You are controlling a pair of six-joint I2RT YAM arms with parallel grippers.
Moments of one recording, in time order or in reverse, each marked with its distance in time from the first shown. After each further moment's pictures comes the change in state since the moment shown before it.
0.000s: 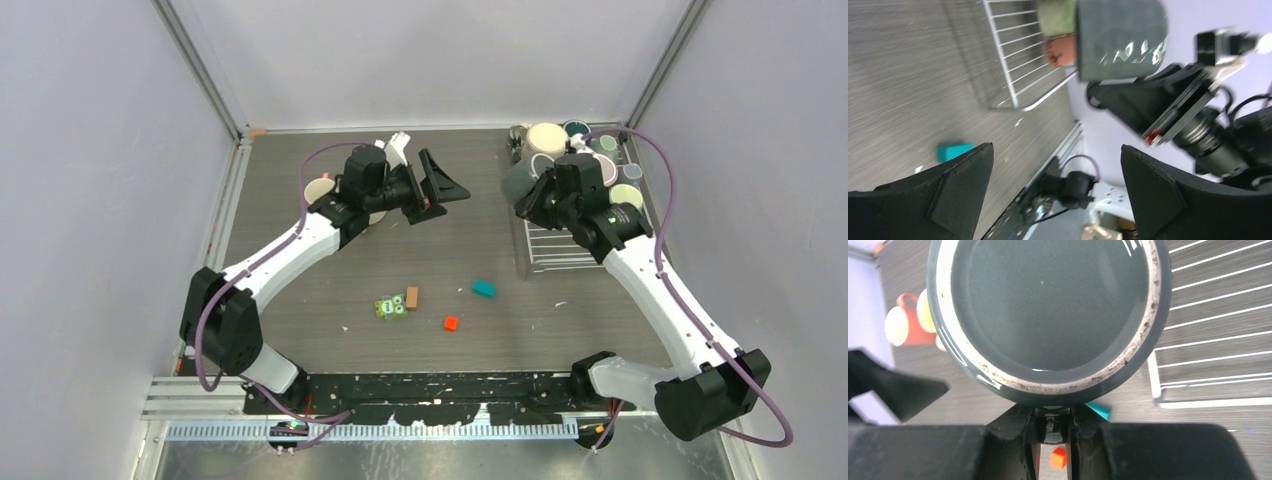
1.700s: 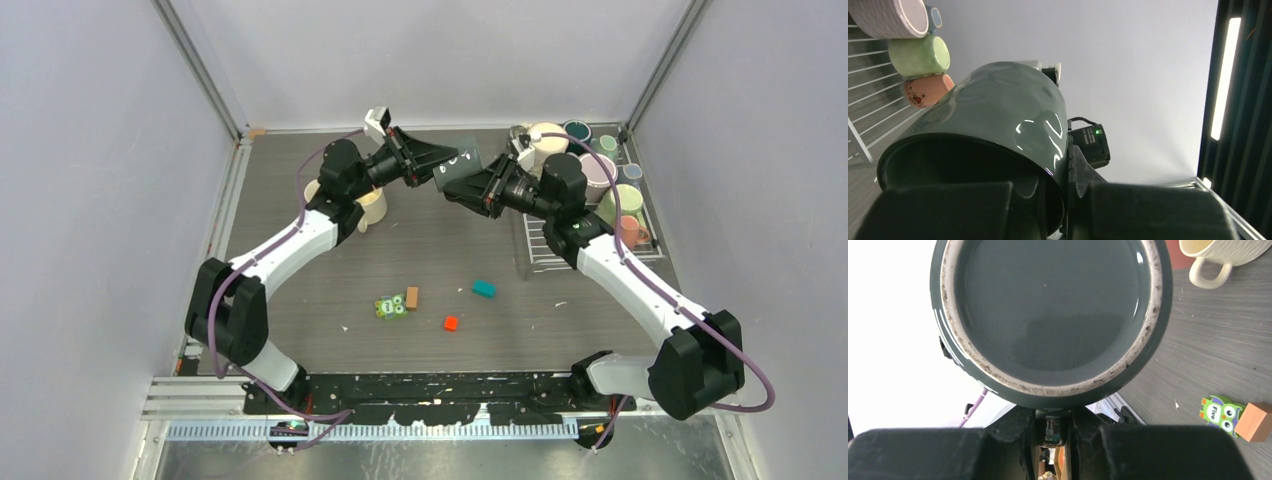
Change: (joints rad) left arm 0.076 0.067 -0.050 0.695 0.109 -0.619; right arm 0.063 0.100 -0.205 0.877 -0.741 0.632
